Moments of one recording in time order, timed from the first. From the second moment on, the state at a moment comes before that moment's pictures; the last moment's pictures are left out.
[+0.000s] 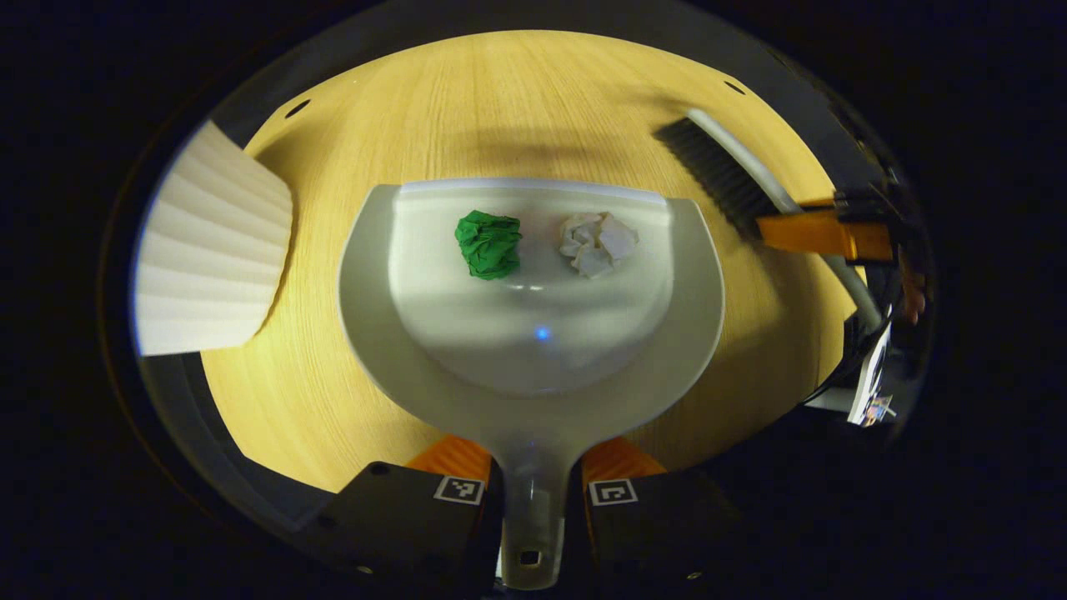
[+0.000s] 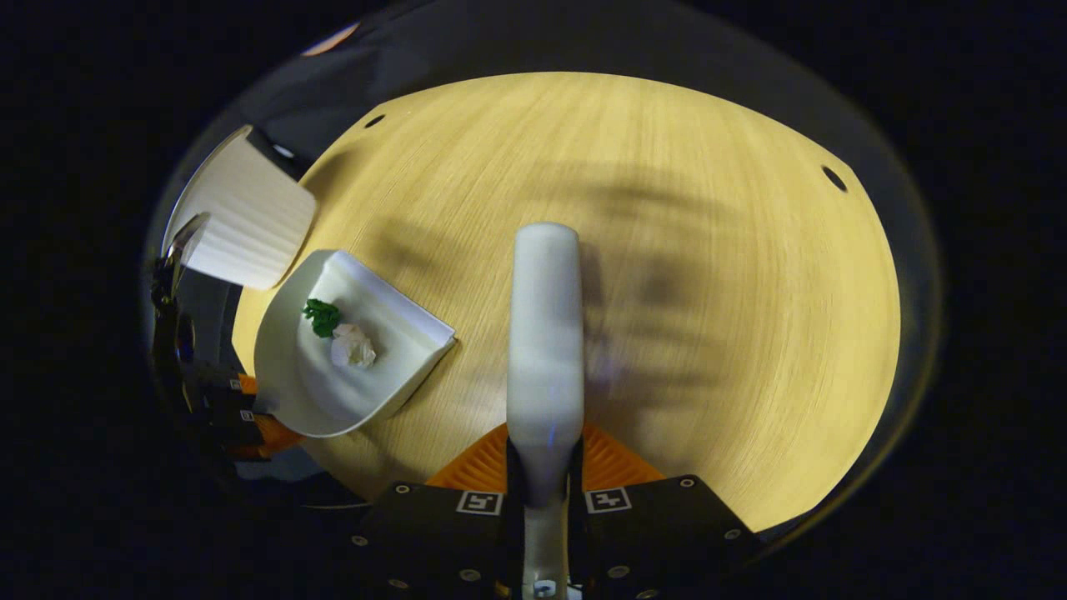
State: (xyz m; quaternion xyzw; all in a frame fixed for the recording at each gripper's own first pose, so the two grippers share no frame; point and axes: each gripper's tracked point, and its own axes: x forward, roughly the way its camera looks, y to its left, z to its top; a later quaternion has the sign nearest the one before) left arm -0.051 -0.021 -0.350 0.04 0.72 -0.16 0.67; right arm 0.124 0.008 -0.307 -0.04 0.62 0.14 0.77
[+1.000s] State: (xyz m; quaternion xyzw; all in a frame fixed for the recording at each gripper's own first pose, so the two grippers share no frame) left arm -0.006 -0.009 -0.195 -0.01 0.64 -0.17 0.75; right arm 0.077 0.000 -0.321 -0.07 0.59 0.09 0.80
